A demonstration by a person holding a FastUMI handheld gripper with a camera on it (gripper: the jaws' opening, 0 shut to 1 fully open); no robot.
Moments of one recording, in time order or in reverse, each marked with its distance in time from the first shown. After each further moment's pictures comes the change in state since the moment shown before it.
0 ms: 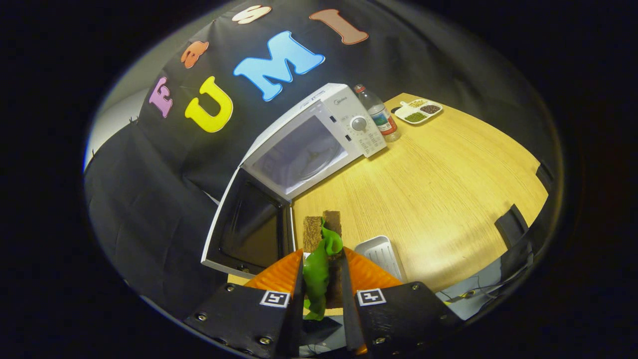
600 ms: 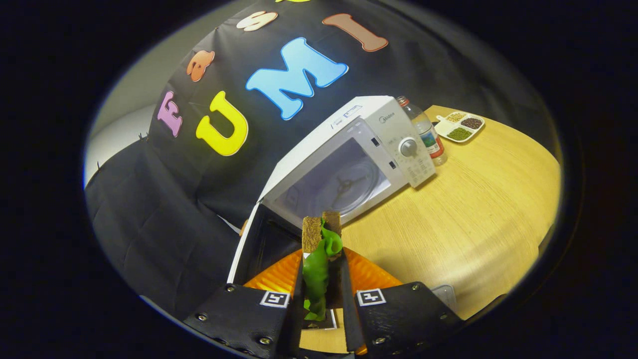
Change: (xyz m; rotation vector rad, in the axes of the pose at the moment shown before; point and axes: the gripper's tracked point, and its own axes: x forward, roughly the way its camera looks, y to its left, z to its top) arm 0.104 0.063 0.072 0.031 -0.136 0.125
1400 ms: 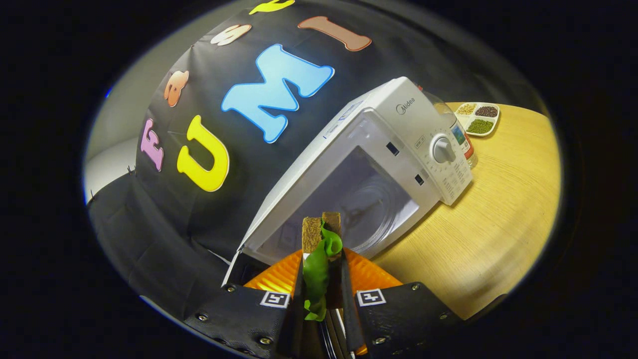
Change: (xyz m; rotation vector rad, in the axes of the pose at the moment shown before) arm 0.136 -0.016 0.043 0.126 -0.189 -0.017
